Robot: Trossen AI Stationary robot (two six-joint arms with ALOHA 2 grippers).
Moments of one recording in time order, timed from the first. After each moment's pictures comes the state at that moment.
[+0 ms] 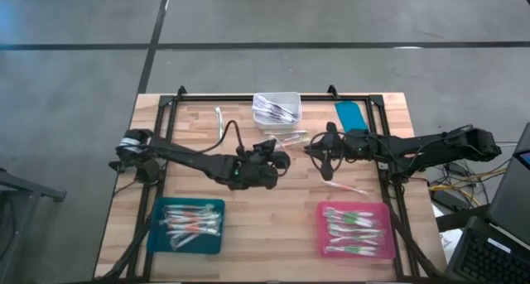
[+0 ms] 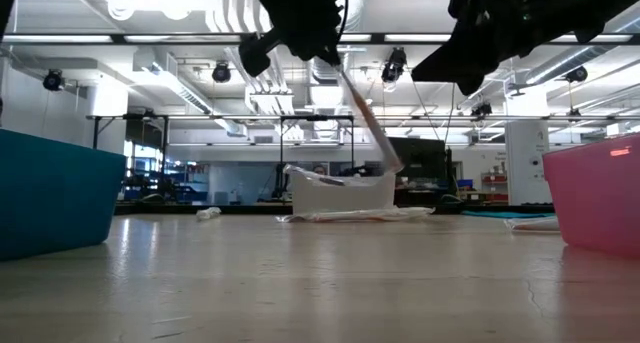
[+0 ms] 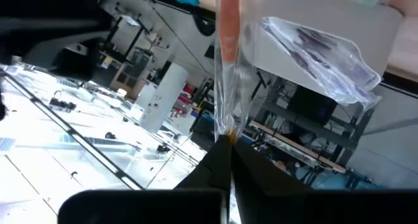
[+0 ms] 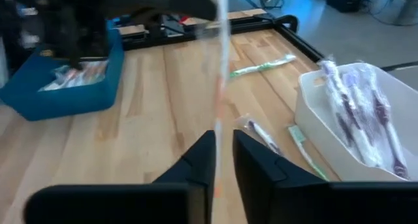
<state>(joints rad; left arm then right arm) -0.19 1.76 1.40 -0.30 -1.10 1.87 -0.06 1.00 0.52 0.14 0.11 0.15</state>
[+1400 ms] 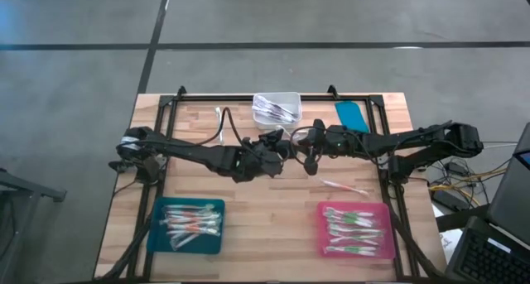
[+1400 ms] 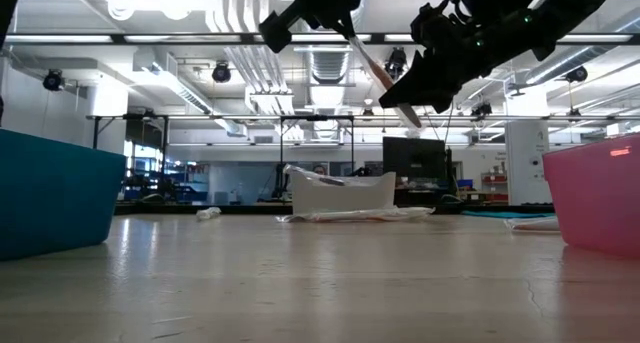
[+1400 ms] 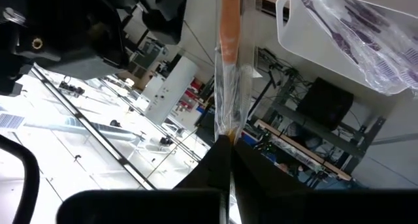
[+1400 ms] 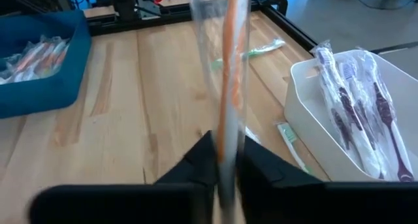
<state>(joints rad) -0.15 1.76 1.52 -0.26 -1.06 1.96 -0.13 1.26 0.61 0.24 0.10 0.12</state>
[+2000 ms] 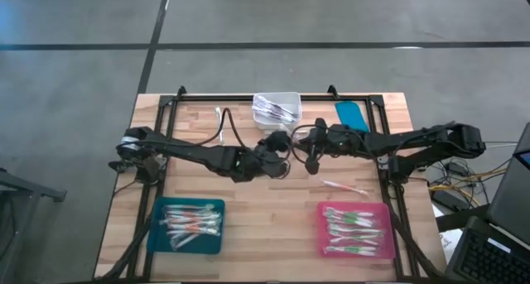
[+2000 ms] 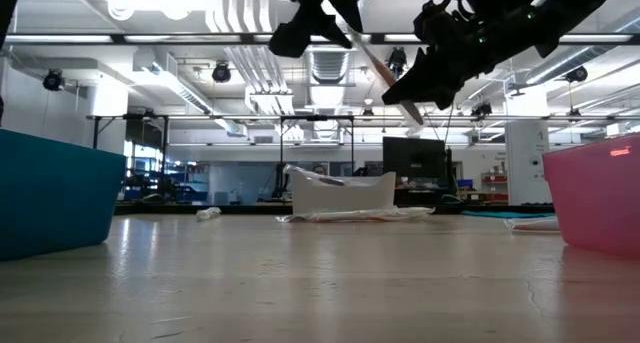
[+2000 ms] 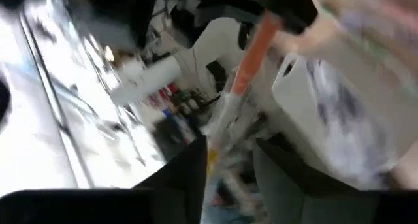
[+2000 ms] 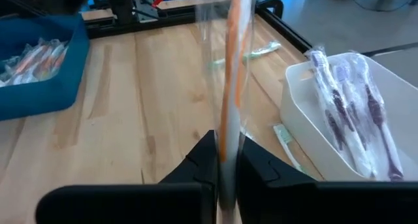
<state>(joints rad) -0.15 1.76 1.52 -0.29 -0.99 1.49 -0.13 1.24 0.61 0.22 0.11 0.12</state>
